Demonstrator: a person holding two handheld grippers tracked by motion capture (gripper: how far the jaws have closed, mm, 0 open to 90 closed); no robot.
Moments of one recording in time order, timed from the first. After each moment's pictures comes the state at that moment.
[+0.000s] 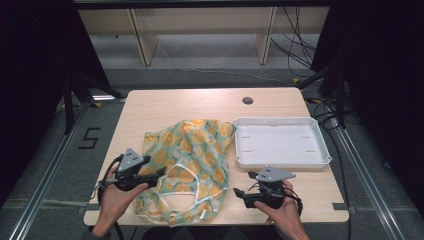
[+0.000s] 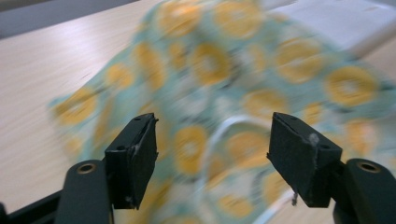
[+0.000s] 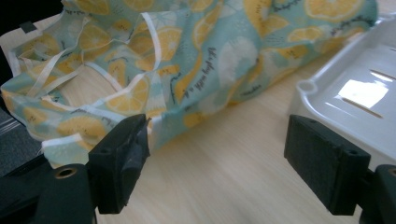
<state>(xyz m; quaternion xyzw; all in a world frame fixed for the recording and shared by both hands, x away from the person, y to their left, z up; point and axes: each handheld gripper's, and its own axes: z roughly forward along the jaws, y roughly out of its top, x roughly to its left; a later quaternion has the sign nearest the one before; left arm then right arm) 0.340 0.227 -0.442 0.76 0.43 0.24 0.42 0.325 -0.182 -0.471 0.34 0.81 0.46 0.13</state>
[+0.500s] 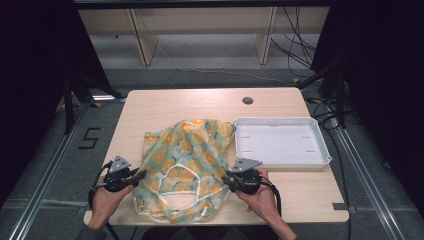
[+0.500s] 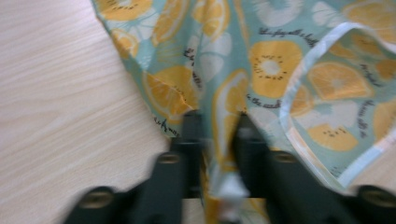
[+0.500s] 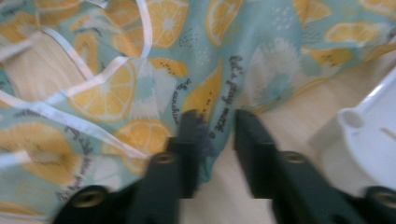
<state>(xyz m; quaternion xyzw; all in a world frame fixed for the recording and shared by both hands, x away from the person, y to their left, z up) 0.355 0.264 -0.492 0.79 0.44 0.19 0.37 0.364 -0.137 -0.484 0.30 0.86 0.38 0.16</state>
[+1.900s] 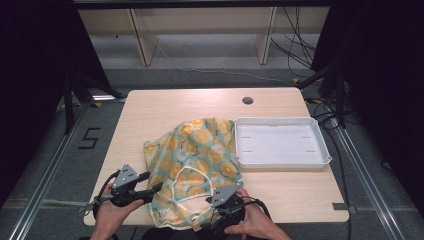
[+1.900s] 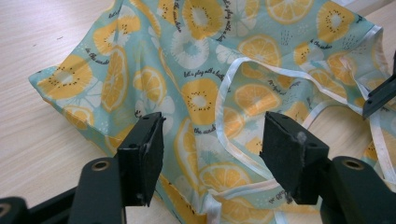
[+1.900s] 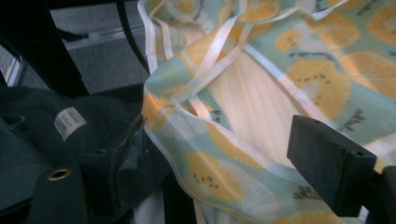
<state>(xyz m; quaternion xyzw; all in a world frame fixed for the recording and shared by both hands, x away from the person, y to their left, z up) 0.313 0.224 -0.461 0.78 0.40 0.19 0.44 0.309 -0.089 -0.501 0.11 0.91 0.40 0.00</state>
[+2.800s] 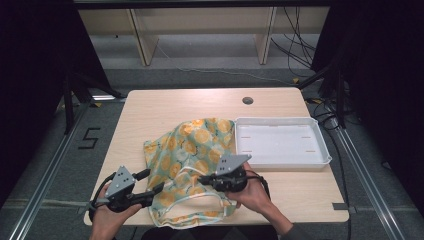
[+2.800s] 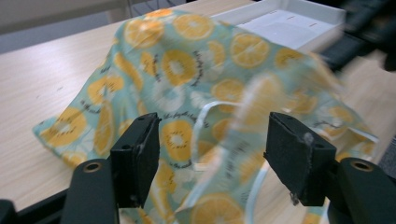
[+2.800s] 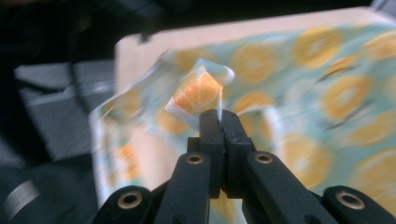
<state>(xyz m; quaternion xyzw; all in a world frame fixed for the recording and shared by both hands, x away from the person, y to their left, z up) 0.288 0.213 -0.432 0.77 0.34 0.22 0.49 0.366 -0.095 -0.439 0.12 0.86 0.50 0.06</state>
